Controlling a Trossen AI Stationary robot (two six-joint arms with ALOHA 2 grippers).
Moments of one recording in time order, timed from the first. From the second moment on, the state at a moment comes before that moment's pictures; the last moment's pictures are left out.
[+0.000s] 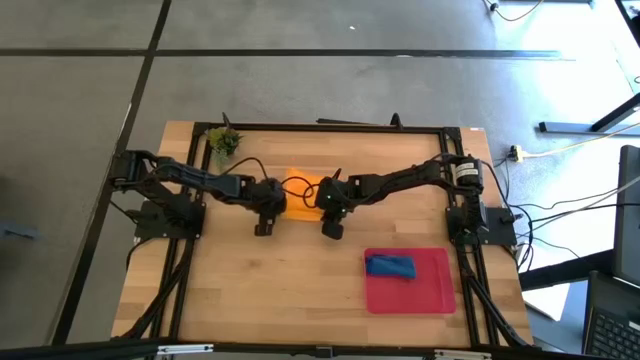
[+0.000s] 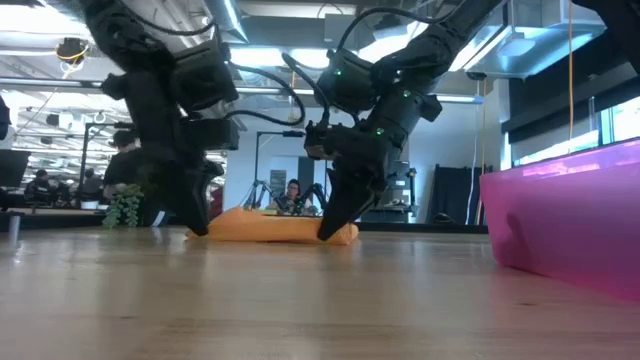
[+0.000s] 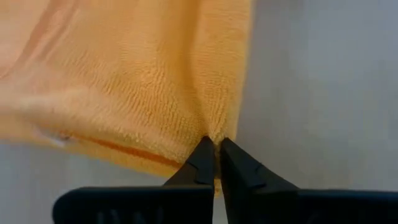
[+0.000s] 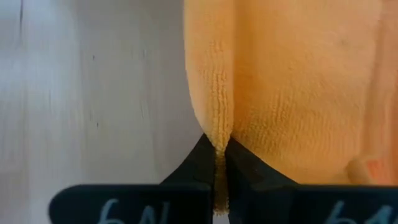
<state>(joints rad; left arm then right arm) 0.13 1.48 0.60 -0.22 0.01 0.14 -0.09 2.01 1.21 -0.23 -0.17 0.18</state>
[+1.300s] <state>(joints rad) 0.28 1.49 0.85 -0.58 0.34 -0.14 -0.11 2.01 1.20 -0.25 -0.18 0.12</state>
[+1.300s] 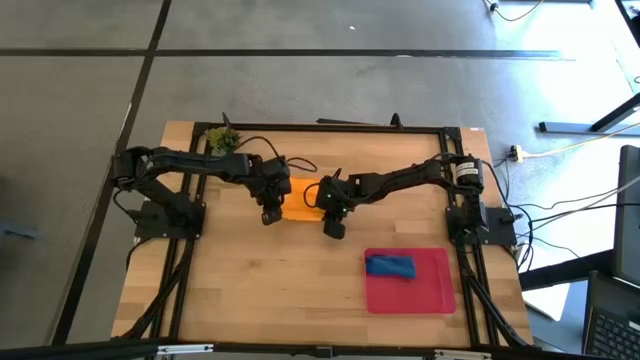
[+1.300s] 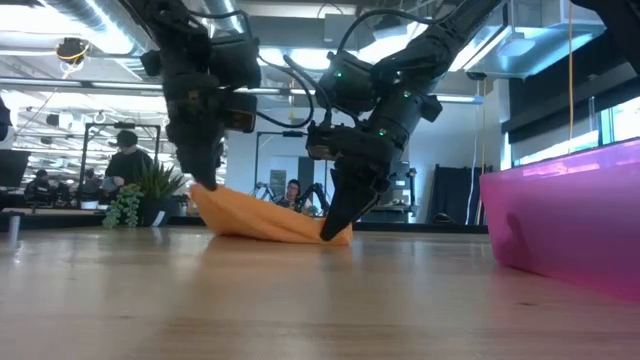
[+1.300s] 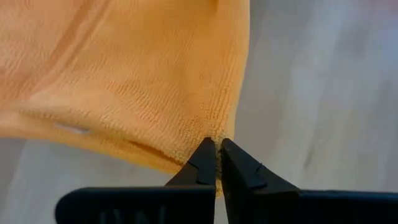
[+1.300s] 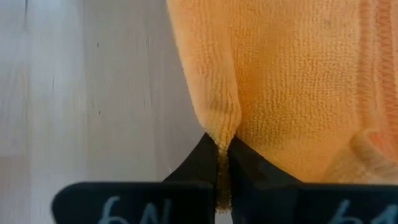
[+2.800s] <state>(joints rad) 0.39 1.64 0.95 -0.39 0.11 -0.28 -0.11 2.01 1.20 -0.26 -0.20 0.10</state>
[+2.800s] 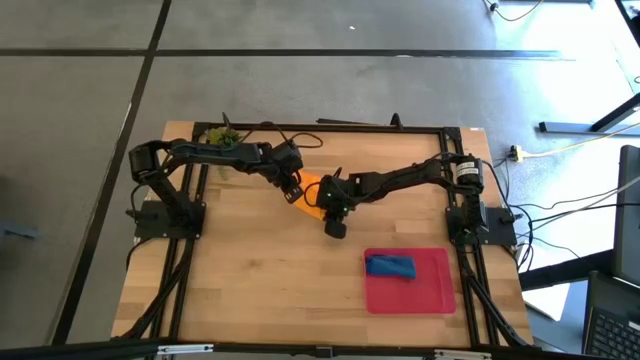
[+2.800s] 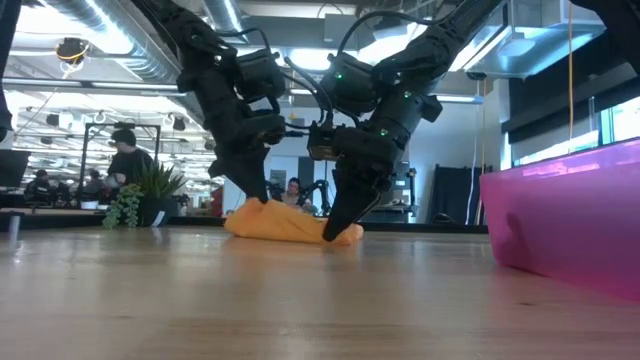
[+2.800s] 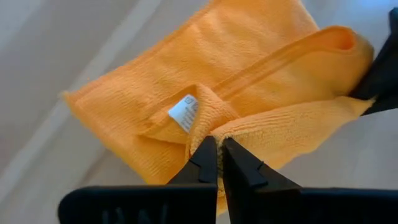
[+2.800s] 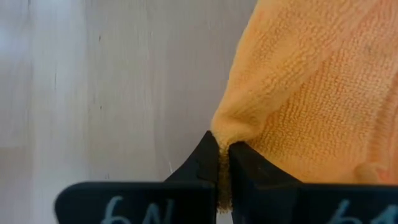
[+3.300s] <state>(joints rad) 0.39 1.75 0.95 -0.36 0.04 -0.23 -0.12 2.01 1.20 -0.26 -0.24 0.11</state>
